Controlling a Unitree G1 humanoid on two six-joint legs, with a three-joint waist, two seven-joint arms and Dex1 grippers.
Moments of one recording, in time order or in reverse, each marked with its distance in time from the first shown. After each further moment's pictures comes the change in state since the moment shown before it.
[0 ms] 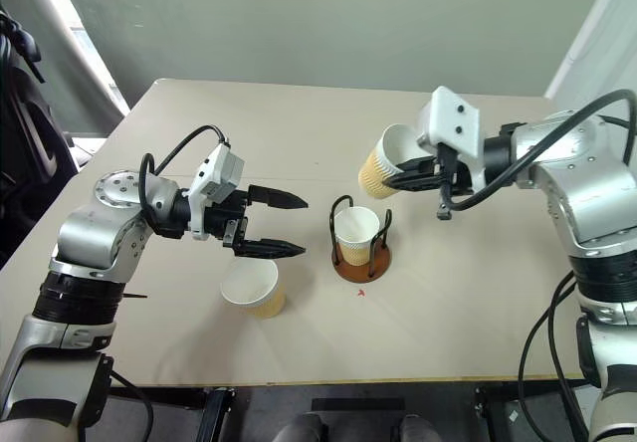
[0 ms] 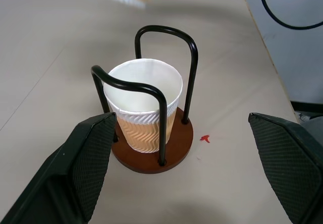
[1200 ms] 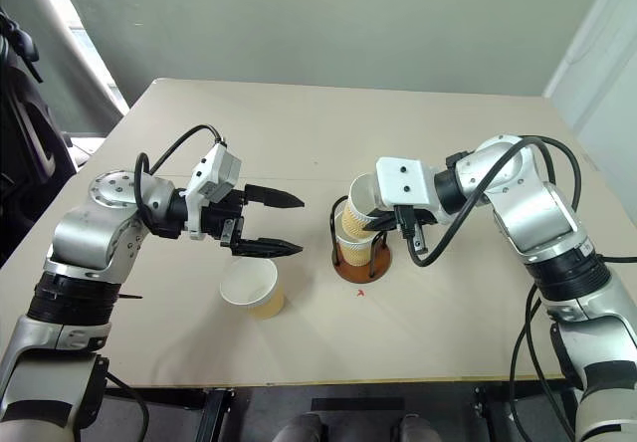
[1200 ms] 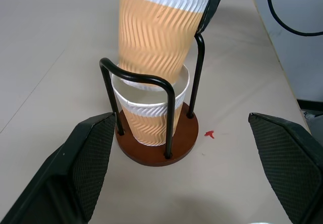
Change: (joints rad) left arm 0.005 0.018 0.000 -0.002 0.000 0.000 0.017; right arm -0.016 0.071 0.195 0.116 -0.214 -0.267 0.134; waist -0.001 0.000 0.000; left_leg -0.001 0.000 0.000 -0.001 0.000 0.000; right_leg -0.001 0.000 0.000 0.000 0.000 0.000
